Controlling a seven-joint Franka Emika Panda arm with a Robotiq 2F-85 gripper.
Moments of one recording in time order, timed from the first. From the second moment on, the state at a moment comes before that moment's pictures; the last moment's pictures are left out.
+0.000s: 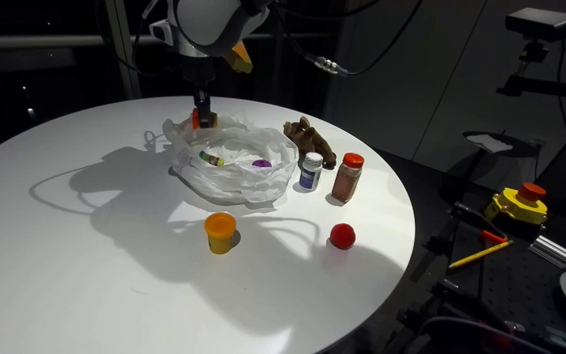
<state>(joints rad) 0.16 0.97 0.02 -1.18 -0.34 2.30 -0.63</state>
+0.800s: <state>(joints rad) 0.21 0.66 0.08 -1.76 -0.35 2.37 -0.34</state>
